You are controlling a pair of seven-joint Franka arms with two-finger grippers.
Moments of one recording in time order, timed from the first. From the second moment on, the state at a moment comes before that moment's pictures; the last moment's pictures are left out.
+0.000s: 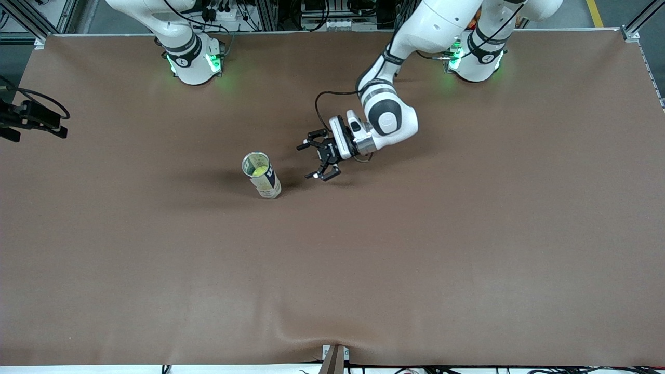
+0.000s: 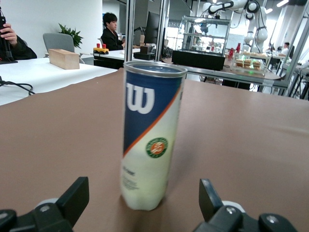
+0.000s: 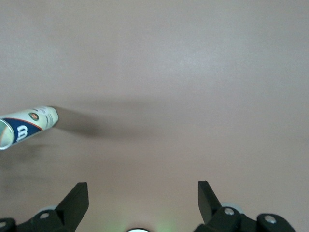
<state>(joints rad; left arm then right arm) -0.76 0.60 -0.07 -1.93 -2.43 2.38 2.67 0.02 0.04 -0.09 -1.46 0.01 1.43 -0.11</state>
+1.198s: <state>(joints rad) -0.19 0.59 -0.08 -1.77 -1.26 2.01 2.00 0.01 0.01 -0.04 -1.52 0.01 1.50 -0.09</state>
